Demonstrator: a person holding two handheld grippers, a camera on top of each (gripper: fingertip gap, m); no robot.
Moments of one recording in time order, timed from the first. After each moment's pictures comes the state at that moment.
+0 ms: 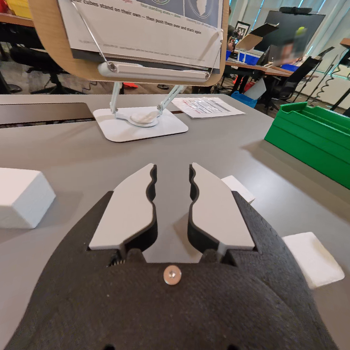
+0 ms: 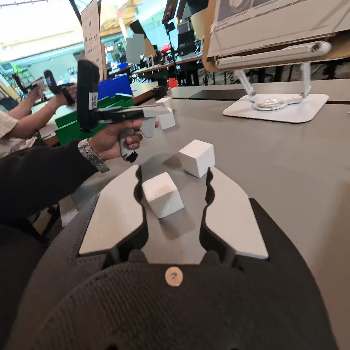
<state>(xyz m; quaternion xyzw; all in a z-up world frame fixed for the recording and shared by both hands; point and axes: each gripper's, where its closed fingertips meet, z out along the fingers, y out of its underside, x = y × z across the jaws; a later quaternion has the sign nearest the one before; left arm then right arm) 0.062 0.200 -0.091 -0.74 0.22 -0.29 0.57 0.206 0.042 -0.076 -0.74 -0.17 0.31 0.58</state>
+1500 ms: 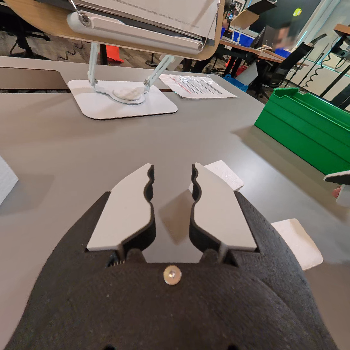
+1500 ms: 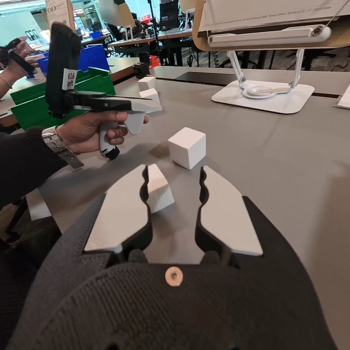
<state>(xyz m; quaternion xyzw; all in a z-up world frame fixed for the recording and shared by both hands) 0.078 0.188 -0.114 -0.76 0.23 -0.32 0.51 0.197 0.055 -0.097 -0.77 -0.18 0.24 0.56</state>
